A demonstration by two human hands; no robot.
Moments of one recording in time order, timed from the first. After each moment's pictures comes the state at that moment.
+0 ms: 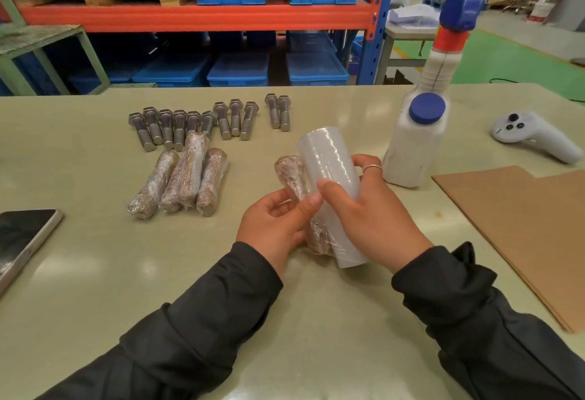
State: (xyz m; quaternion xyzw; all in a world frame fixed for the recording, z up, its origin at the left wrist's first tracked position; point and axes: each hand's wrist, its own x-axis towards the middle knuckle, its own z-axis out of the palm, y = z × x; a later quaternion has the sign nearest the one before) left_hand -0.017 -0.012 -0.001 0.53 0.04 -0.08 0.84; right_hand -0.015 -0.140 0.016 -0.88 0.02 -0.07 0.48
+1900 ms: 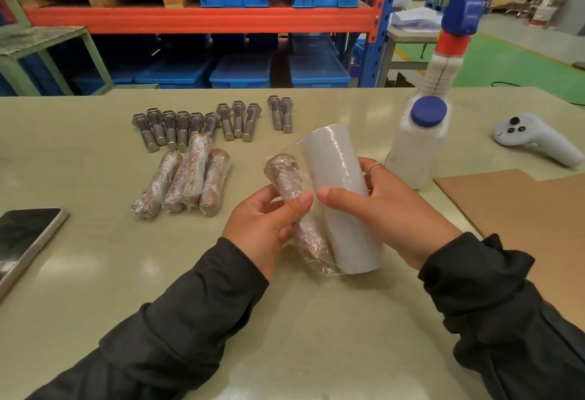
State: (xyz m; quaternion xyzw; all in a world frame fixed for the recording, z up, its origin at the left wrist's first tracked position) left_hand -0.019 0.005 0.009 0.54 -0.01 -0.11 0.83; right_hand -0.018 -0.152 0.033 -0.81 0.00 0.02 0.58
